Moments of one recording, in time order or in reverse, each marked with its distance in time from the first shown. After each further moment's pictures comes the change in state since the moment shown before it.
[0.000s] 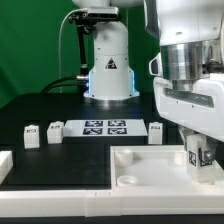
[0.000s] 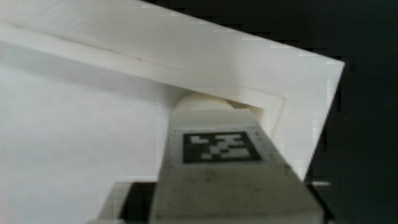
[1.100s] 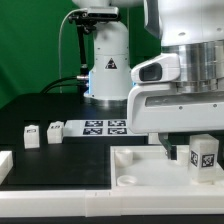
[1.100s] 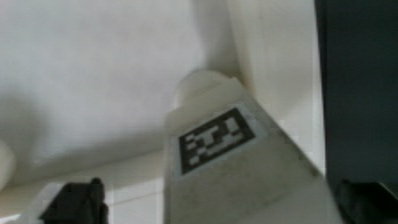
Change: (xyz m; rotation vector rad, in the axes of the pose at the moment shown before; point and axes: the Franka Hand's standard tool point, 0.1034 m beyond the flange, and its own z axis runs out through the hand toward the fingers) arm 0.003 -0.006 0.000 -0.028 -0.008 -1.145
